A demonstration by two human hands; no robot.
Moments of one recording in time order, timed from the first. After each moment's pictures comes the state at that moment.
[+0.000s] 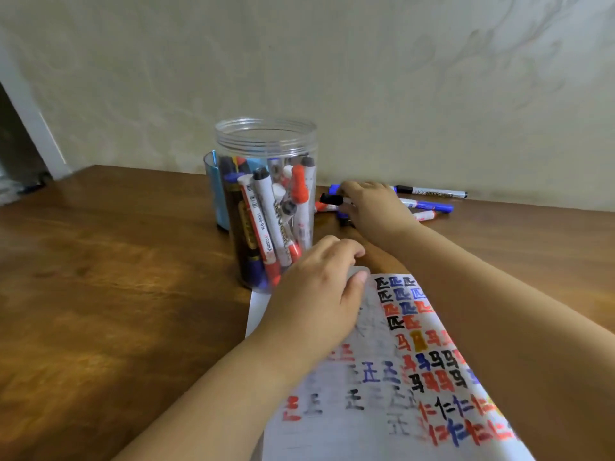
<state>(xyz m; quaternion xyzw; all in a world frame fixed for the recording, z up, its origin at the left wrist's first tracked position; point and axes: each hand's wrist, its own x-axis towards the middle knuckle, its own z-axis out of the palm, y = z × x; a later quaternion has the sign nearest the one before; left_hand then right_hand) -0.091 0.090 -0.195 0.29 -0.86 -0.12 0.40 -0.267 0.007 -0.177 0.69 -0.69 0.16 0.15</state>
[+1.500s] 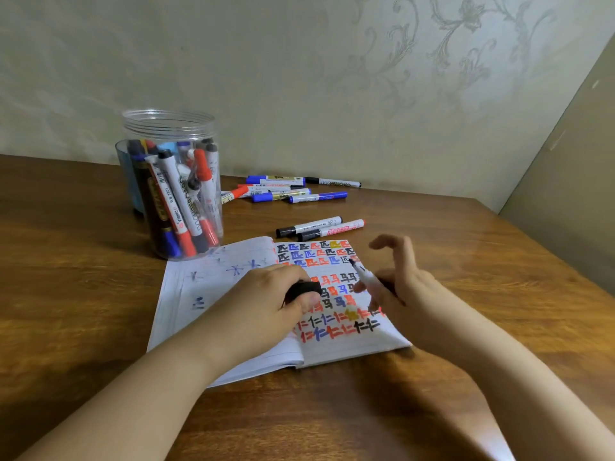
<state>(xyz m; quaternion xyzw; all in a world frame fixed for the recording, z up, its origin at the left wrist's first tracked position) -0.095 0.166 -0.187 0.25 -0.91 -0.26 0.22 -0.266 0.284 -0.163 0.60 -0.75 0.26 -0.09</state>
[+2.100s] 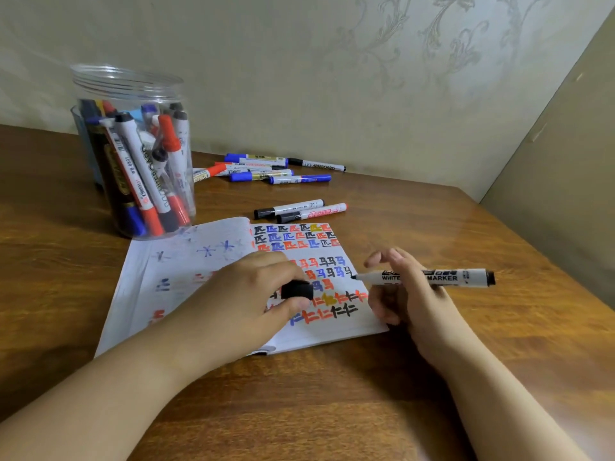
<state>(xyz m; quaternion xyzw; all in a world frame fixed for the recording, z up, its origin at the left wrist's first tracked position) -0.097 0.178 -0.196 0.18 -0.93 -0.22 0.25 -0.280 0.297 -0.188 0.40 -0.65 0.57 -0.30</state>
